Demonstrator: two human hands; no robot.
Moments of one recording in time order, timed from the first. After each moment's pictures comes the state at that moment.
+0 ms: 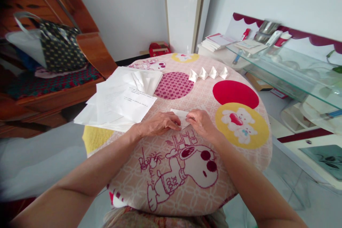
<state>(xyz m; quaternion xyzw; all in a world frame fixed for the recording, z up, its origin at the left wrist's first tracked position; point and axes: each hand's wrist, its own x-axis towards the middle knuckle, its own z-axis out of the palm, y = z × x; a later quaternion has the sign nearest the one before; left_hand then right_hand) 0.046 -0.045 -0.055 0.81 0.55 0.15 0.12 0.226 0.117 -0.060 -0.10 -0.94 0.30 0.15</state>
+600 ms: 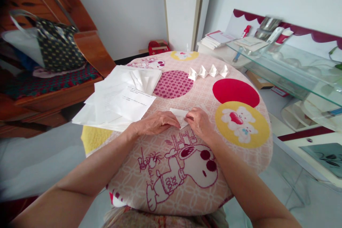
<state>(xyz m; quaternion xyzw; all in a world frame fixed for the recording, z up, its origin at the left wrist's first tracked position) 0.040 -0.048 -0.056 0.80 0.53 0.23 0.18 0.223 0.116 -0.081 -0.13 -0.94 0.25 0.19</state>
